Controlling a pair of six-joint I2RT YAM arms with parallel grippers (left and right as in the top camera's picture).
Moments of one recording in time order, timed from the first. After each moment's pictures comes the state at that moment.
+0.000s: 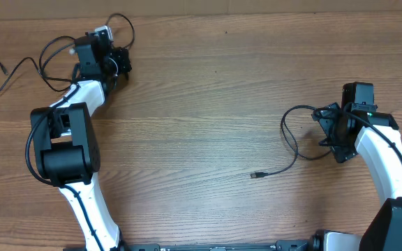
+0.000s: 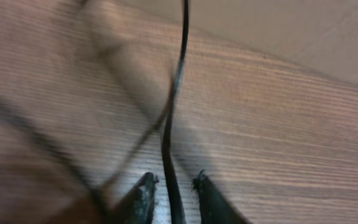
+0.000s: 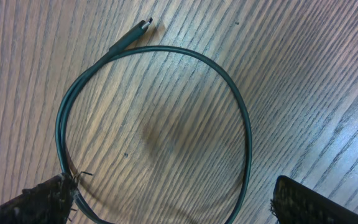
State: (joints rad) left arm 0.11 2.21 1.43 0.16 0.30 -0.26; right arm -0.15 1.49 0.96 -0.75 0.06 0.96
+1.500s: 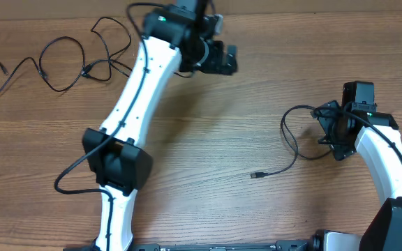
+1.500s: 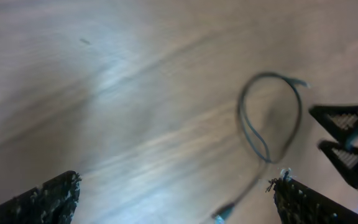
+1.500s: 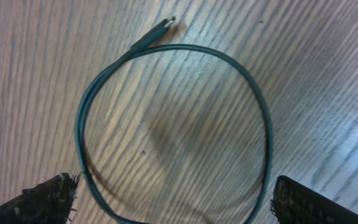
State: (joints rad) left arm -0.44 2.21 2.35 -1.29 0.37 -0.26; right arm -0.15 1.50 0.96 -0.71 0.02 0.96
